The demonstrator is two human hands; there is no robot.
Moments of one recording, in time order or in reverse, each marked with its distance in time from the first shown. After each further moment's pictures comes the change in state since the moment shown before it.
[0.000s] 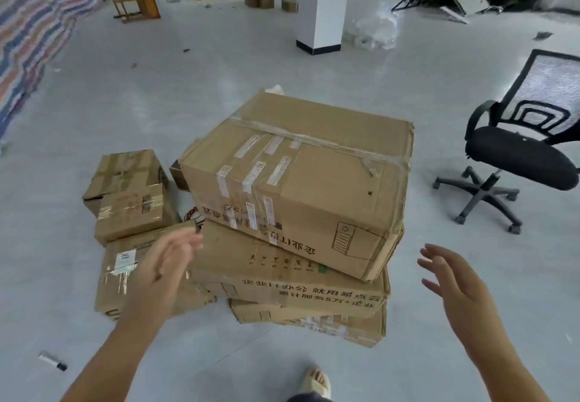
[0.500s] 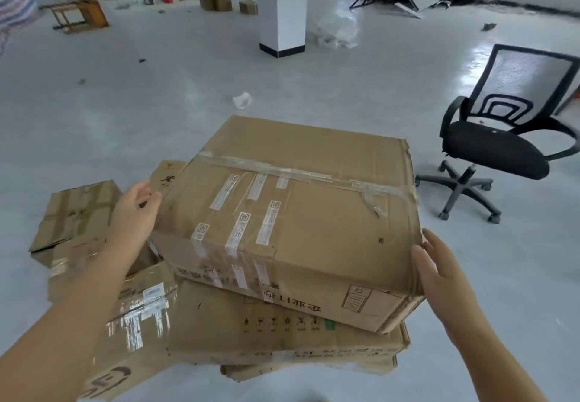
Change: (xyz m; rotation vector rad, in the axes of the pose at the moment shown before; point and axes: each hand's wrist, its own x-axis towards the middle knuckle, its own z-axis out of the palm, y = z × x) left_hand 0.256 -0.029 0.012 0.291 0.073 -0.181; right_hand 0.103 -0.023 0.062 -0.087 0.087 0.179
